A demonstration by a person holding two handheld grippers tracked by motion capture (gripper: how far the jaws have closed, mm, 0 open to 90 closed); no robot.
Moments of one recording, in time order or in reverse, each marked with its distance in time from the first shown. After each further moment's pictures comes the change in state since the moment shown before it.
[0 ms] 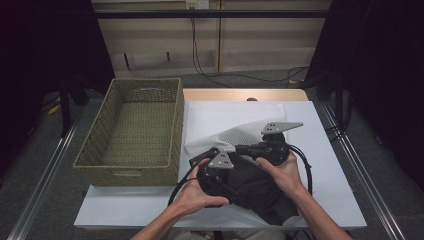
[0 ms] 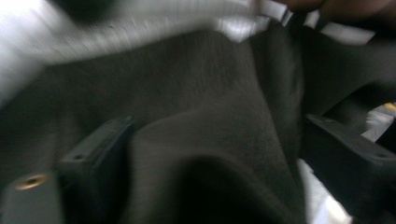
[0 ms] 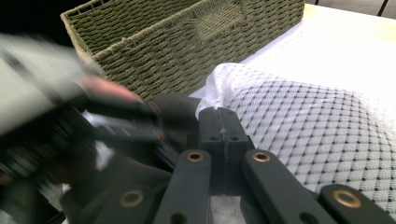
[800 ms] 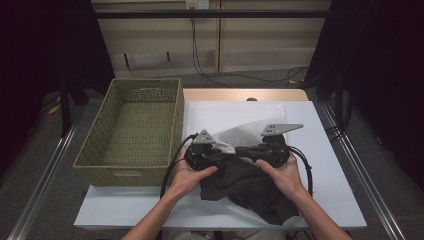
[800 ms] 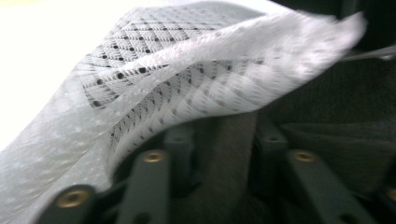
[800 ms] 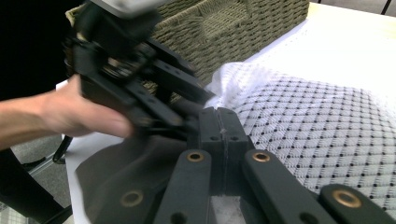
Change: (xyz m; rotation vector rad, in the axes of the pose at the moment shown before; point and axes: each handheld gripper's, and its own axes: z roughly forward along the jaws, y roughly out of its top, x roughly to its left) left arm 0.062 -0.001 -0.030 -0.126 0.139 -0.168; right arm 0.005 -0.001 -0.002 0.005 0.008 -0.006
